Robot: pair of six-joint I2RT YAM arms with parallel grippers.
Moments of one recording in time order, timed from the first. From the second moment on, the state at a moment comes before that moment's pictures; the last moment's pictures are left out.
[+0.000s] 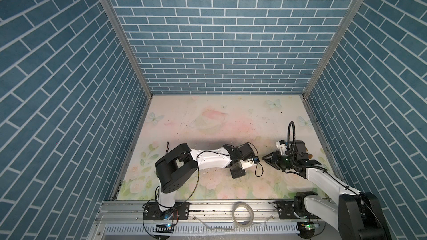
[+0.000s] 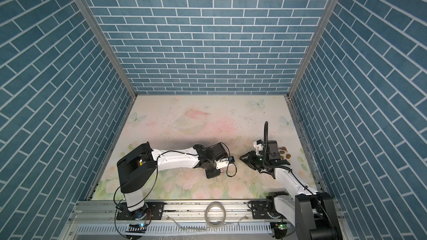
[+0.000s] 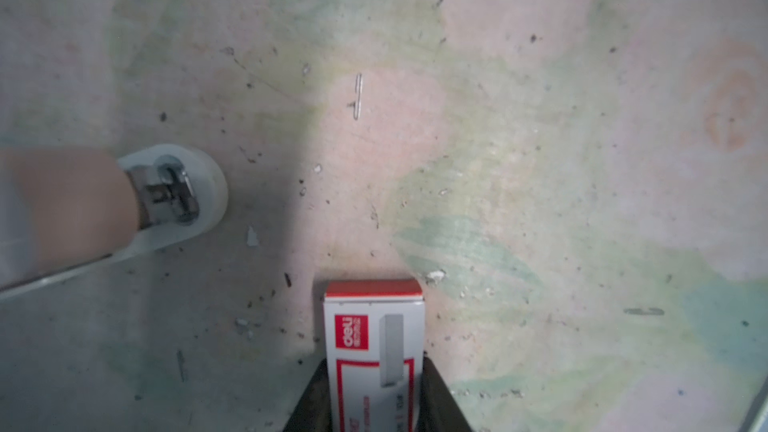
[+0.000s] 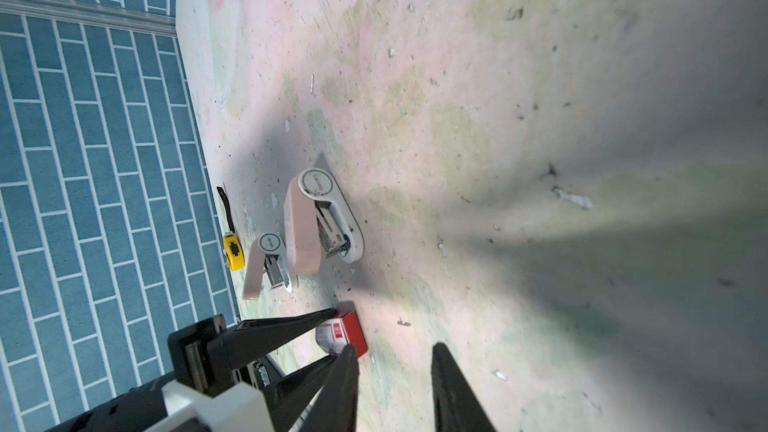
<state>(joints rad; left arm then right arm) -1.09 1.88 1.18 -0.57 0.05 0.25 0.17 1.07 0.34 -0.22 -0.70 0.68</state>
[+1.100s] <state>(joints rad) -1.06 1.70 0.96 -0.38 0.12 0.34 0.17 1.18 0.31 -0.13 -0.92 0.68</state>
